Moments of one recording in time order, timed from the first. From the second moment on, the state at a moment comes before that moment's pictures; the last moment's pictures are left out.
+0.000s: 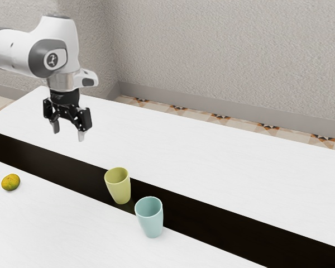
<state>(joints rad) -0.25 -0.03 0.35 -1.90 0.11 1.70 0.01</state>
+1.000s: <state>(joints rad) -0.28 0.15 0.30 -2.06 0.02 2.15 0.00</state>
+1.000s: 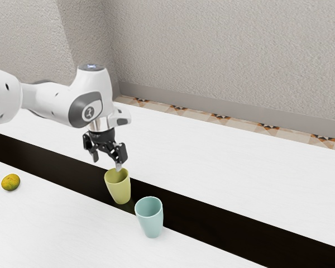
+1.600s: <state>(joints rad) -0.27 0.20 0.30 -2.13 0.02 2.24 0.00</state>
